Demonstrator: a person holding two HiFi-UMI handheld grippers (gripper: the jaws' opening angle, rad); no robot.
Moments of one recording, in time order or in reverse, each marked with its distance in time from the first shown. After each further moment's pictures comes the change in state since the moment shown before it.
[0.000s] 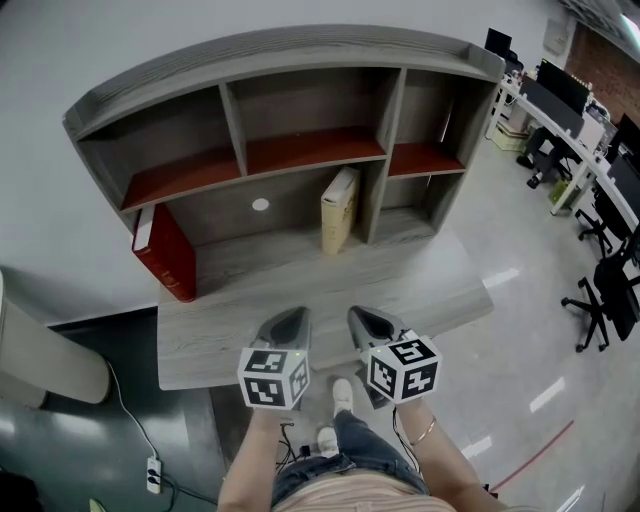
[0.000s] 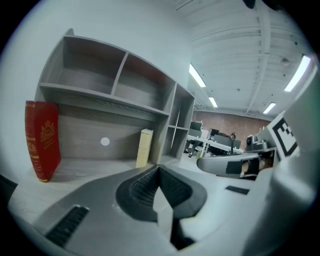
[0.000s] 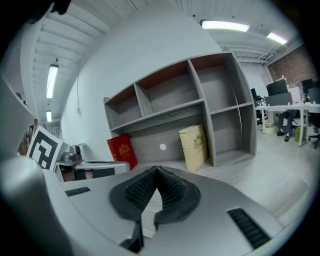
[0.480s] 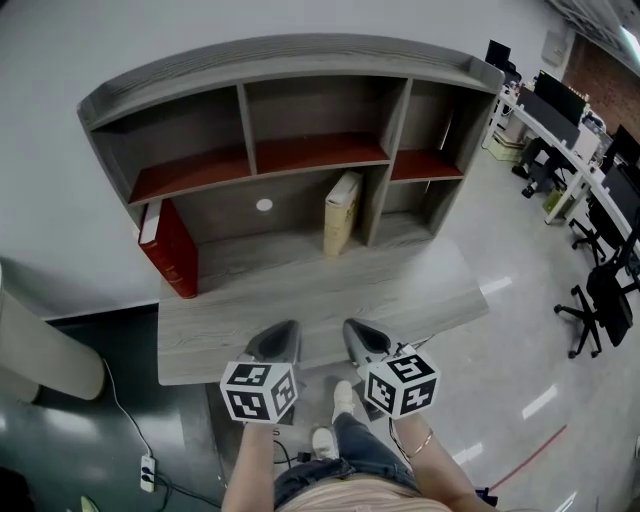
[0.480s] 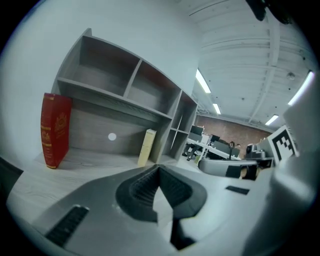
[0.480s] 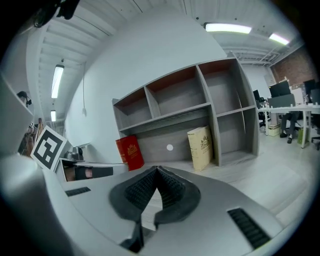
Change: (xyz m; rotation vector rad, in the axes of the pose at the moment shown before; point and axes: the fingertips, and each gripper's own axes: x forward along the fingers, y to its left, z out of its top) left arm -0.049 0.008 -0.009 -0.106 -0.001 -0.007; right arm -0.022 0.038 -0.005 -0.015 -0.020 0.030
